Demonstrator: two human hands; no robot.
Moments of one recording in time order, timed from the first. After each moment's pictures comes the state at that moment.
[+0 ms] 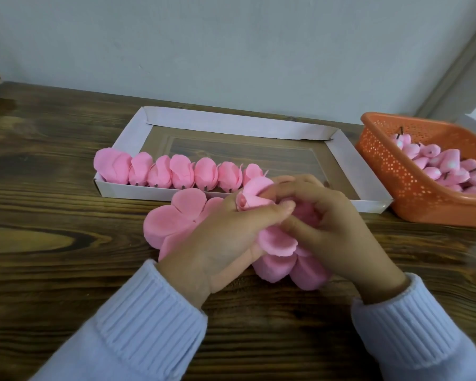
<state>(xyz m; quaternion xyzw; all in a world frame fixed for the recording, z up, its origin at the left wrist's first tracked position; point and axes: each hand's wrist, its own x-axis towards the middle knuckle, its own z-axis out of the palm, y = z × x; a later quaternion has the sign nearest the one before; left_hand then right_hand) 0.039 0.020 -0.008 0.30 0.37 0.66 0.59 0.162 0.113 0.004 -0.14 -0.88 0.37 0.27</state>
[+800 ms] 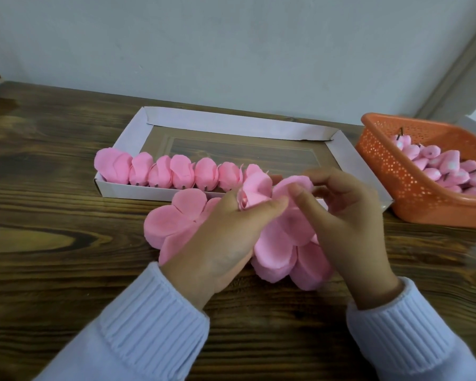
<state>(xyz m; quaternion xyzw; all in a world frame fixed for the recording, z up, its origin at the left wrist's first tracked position) 0.041 0.023 -0.013 0.32 0.44 0.68 0.50 0.158 0.111 -0.002 -0.21 -0.80 0.32 0.46</state>
